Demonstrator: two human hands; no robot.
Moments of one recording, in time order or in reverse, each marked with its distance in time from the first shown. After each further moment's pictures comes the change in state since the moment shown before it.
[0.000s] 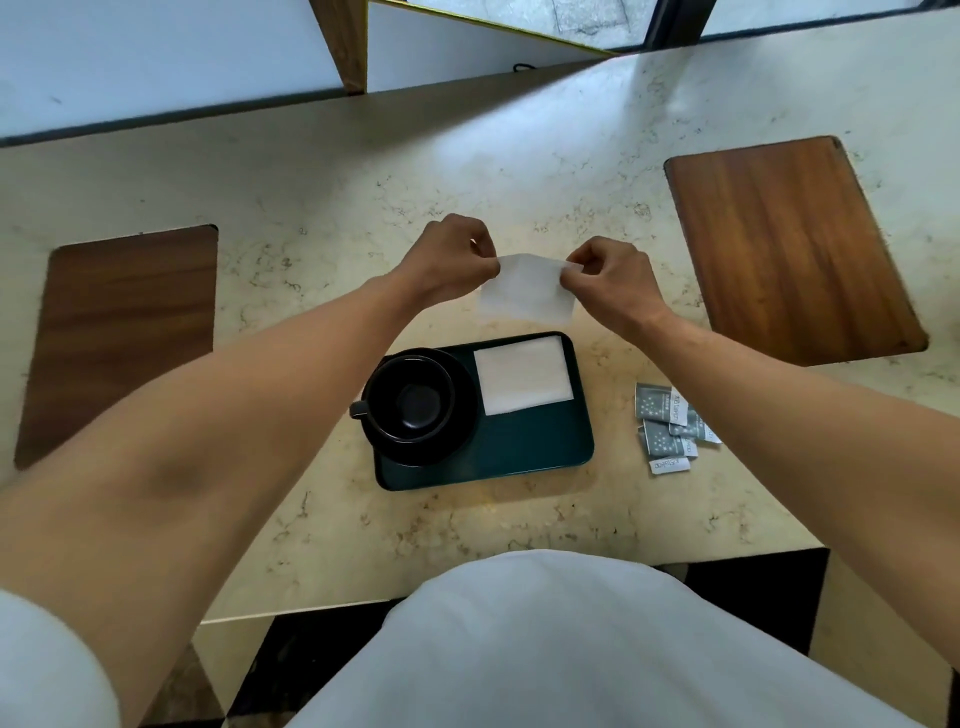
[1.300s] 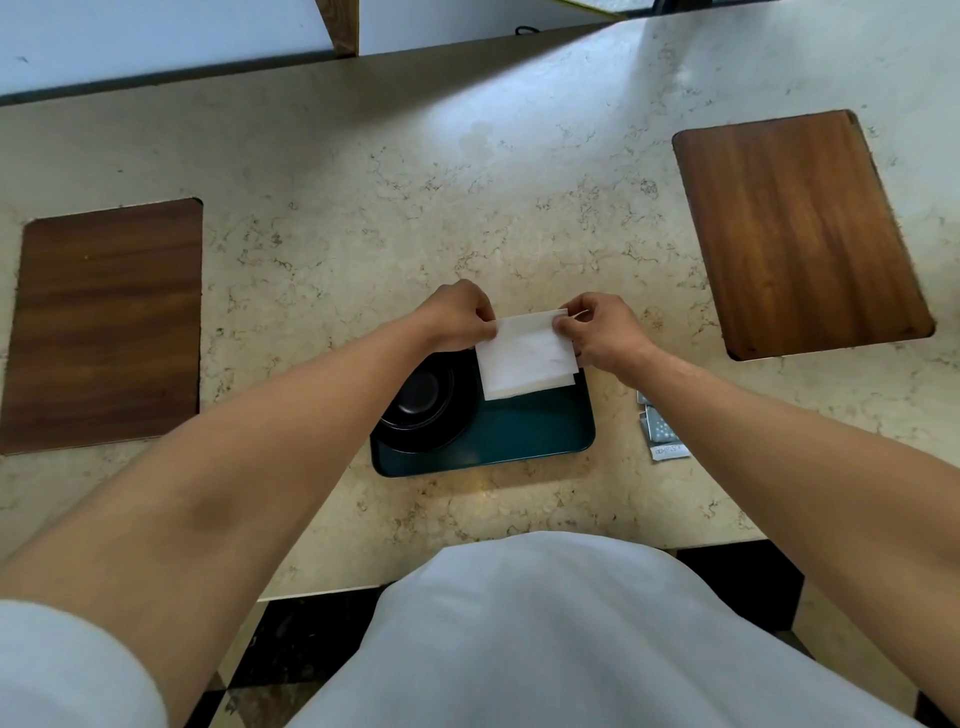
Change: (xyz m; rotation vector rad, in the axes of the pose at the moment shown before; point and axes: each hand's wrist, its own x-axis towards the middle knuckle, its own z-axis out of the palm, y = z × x) left_hand -0.026 -0.041 0.053 0.158 -0.300 -0.126; right_hand -0.028 0.045 0.042 0.162 -0.201 0.362
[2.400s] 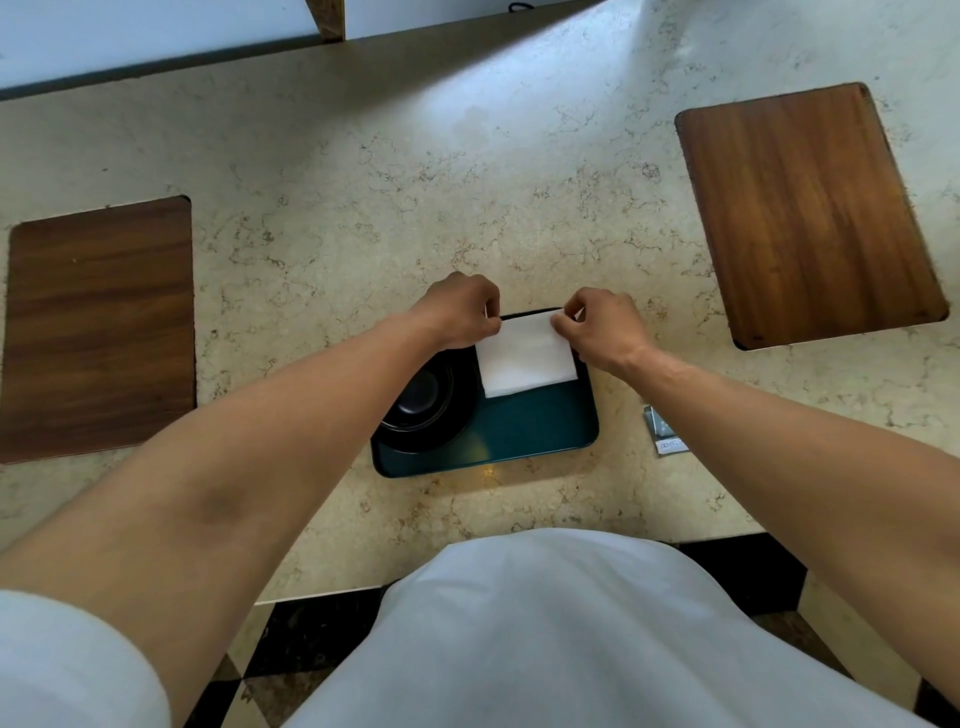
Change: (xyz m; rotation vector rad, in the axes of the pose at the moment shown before) left_hand 0.010 0.002 0.002 0.254 0.047 0.153; right_hand 0.000 0.002 0.000 -0.438 0.100 -0.150
